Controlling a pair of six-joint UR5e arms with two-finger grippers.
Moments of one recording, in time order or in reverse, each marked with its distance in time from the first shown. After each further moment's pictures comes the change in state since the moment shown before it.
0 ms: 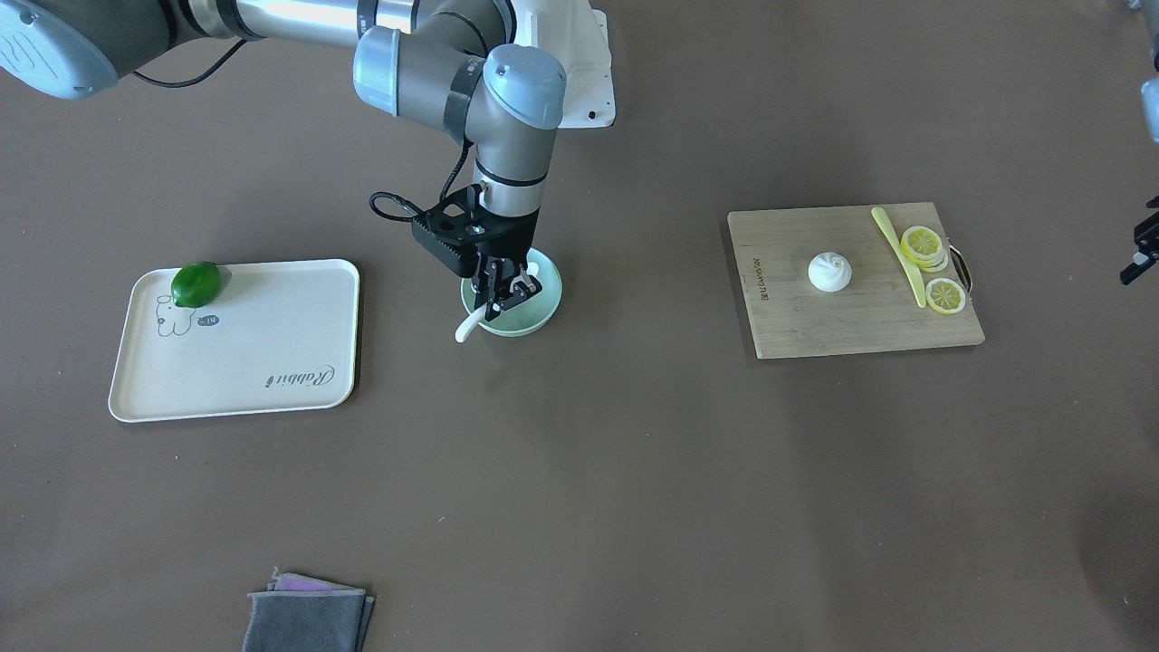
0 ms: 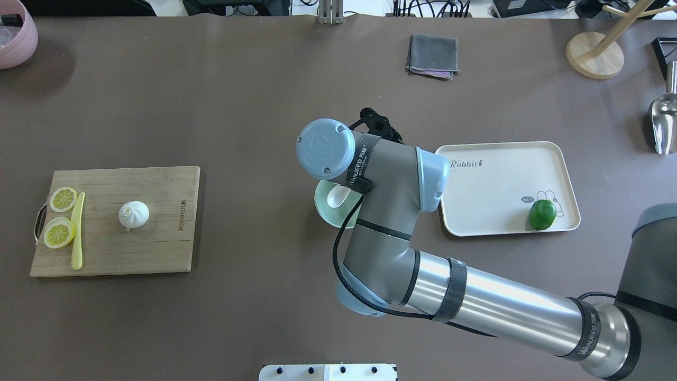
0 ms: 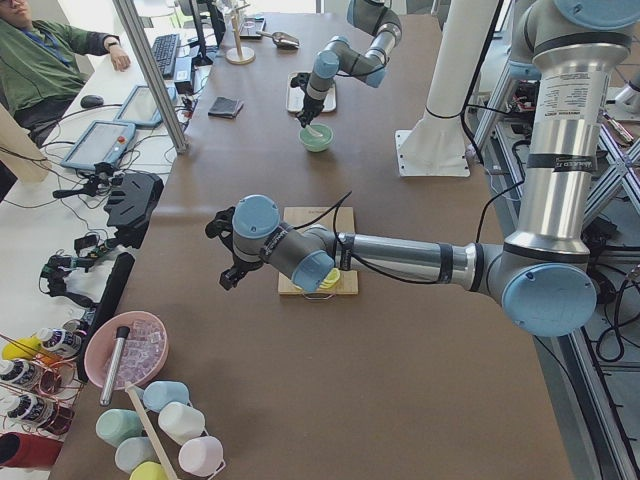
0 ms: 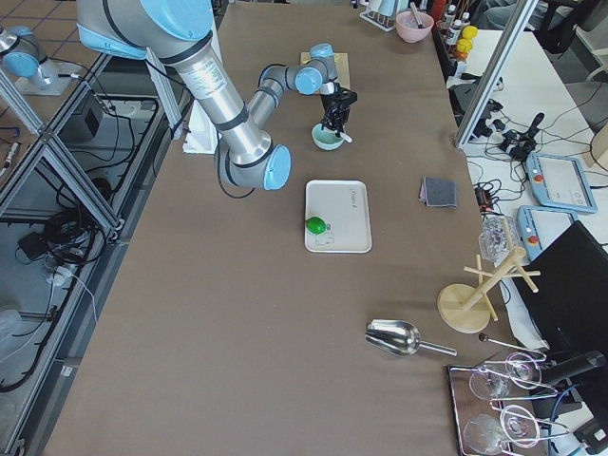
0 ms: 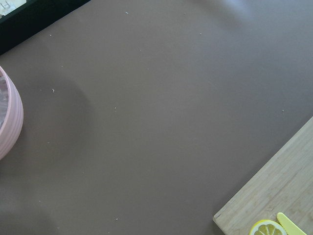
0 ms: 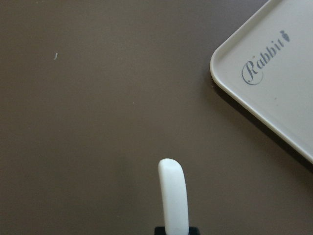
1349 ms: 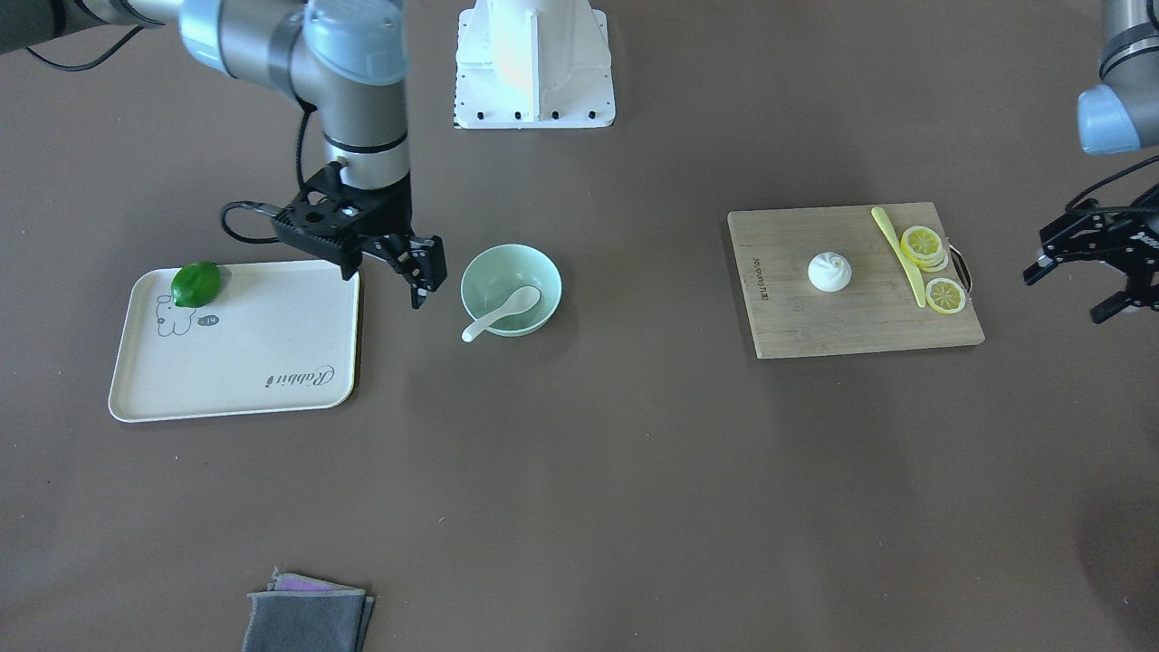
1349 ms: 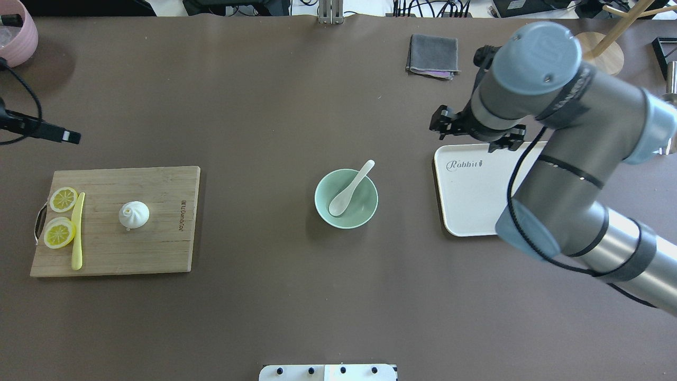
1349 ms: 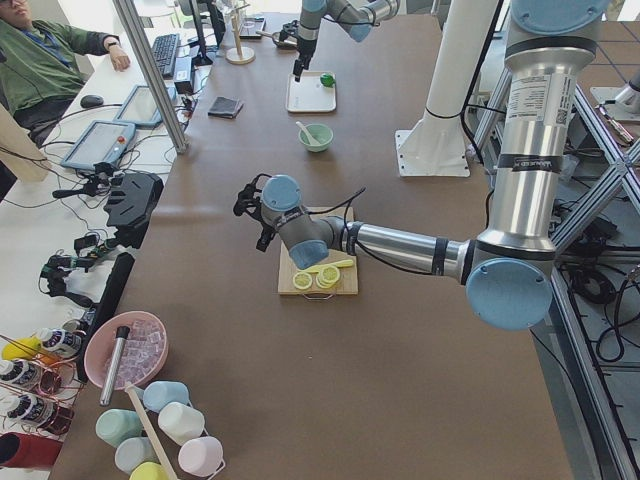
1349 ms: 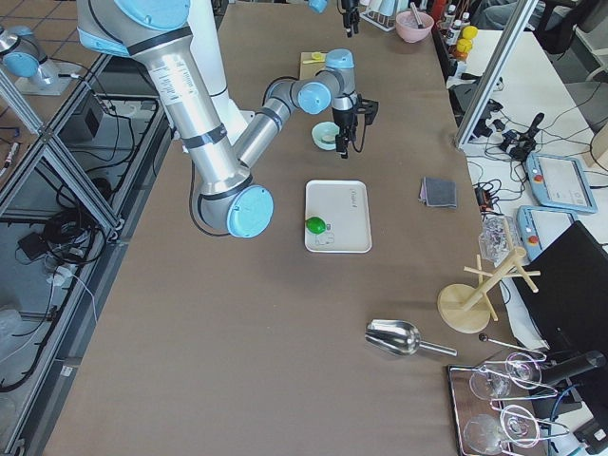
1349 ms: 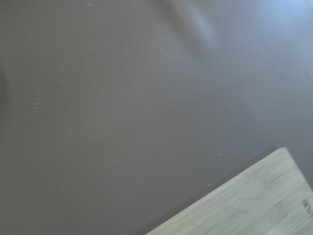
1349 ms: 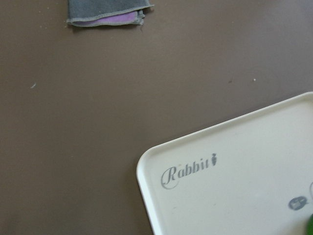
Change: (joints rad) left arm 0.366 -0.010 -0.050 -0.370 0.145 -0.852; right arm 0.351 -0.404 0.422 0.006 0.380 -0.831
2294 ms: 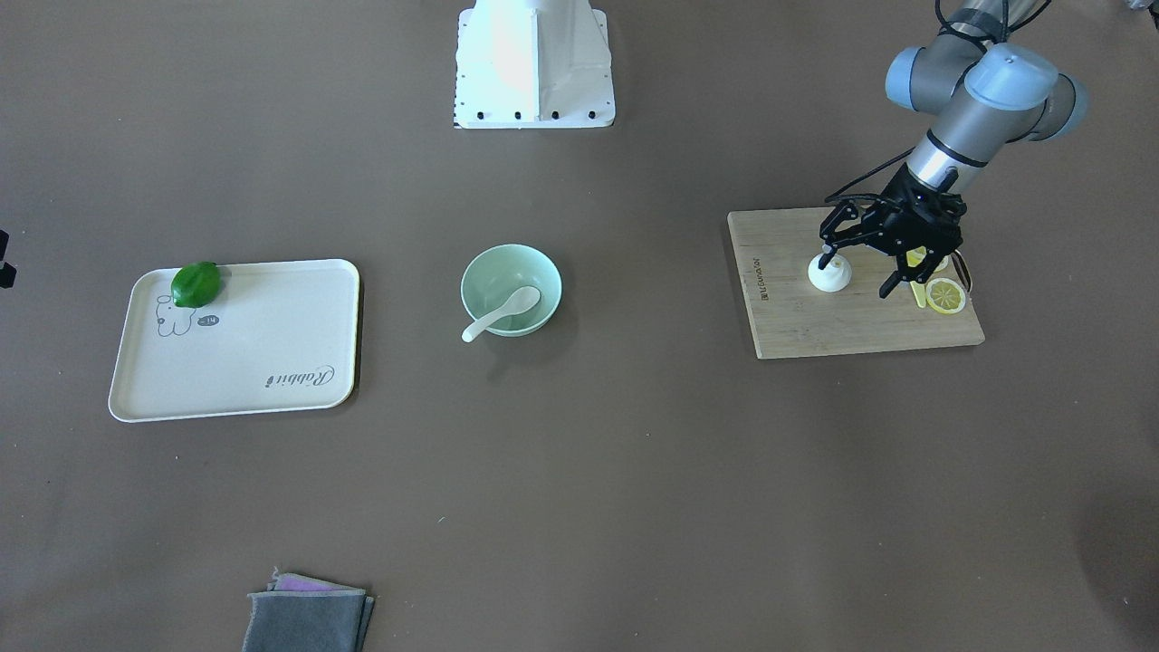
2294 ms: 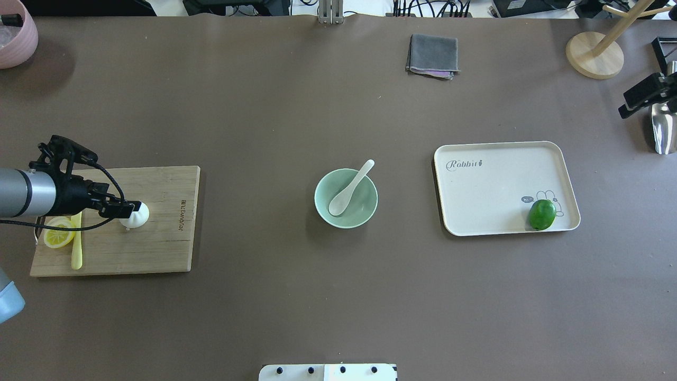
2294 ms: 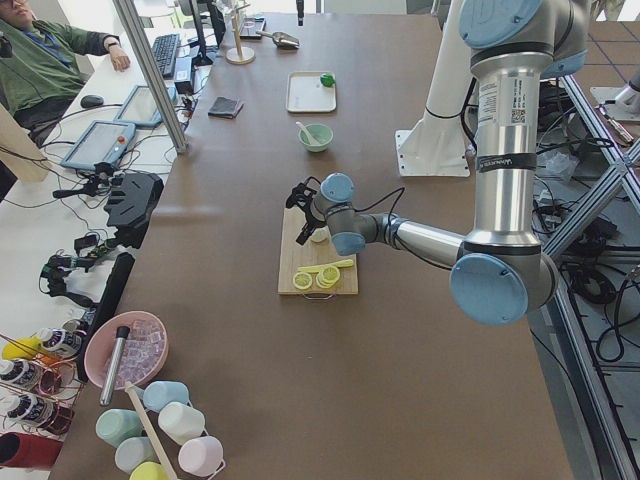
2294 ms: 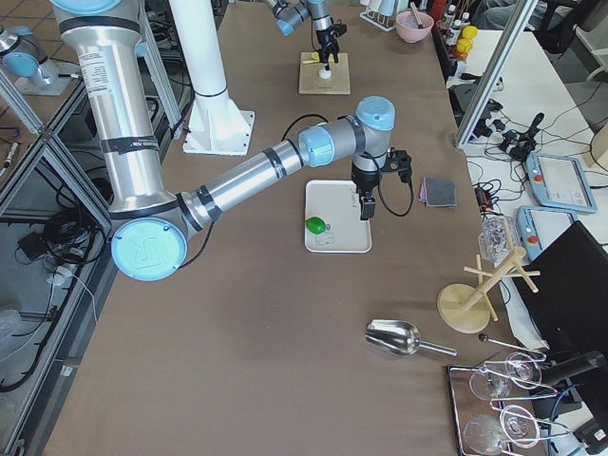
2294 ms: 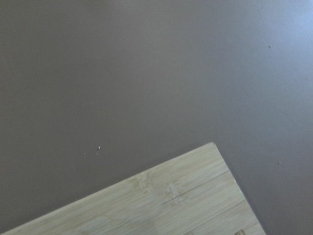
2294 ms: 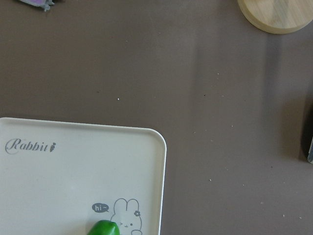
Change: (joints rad) left arm 0.350 0.124 -0.098 -0.040 0.409 0.026; right arm 0.473 -0.299 -0.012 0.000 0.370 -0.910
